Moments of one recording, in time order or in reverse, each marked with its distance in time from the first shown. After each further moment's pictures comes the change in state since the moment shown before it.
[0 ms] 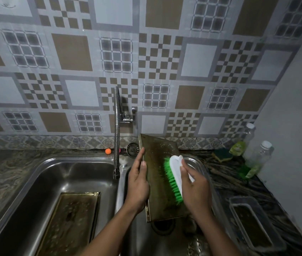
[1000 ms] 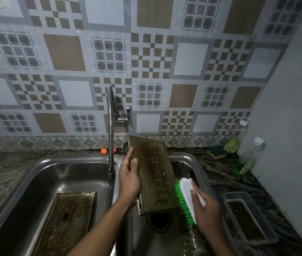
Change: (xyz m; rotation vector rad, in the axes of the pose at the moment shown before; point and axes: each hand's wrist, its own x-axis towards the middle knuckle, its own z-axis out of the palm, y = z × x) left_hand 0.017 -0.022 -0.010 -0.015 0.122 -0.068; right_hand -0.042 0.057 -0.041 0.117 -0.054 0.143
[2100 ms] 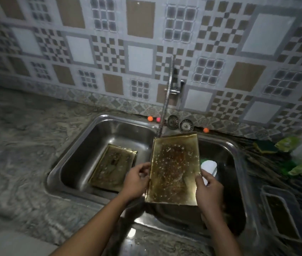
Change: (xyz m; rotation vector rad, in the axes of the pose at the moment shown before) left_hand -0.114 -0.019 -0.141 0.599 -0.012 -0.206; right_hand -0.066 -0.033 0.067 0.061 -0.103 0.223
